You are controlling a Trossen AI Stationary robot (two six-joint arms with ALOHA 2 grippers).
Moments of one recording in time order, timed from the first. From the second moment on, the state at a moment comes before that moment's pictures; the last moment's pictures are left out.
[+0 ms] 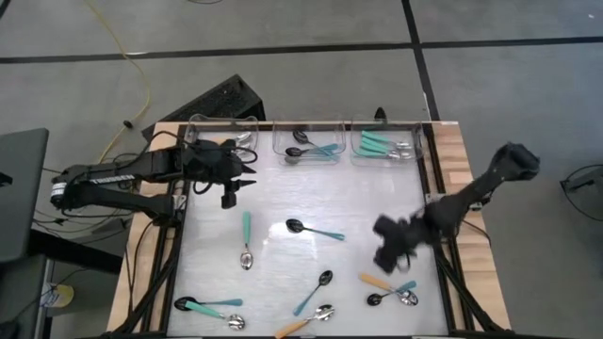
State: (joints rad) left arm 0.20 0.95 0.91 -0.57 -0.03 0.18; right arm 0.54 1.20 0.89 -0.76 0.05 1.25
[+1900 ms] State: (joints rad) left arm 0.05 1.21 0.91 -0.16 0.07 0.40; right arm 0.07 1.43 1.03 -0.46 -0.35 0.66
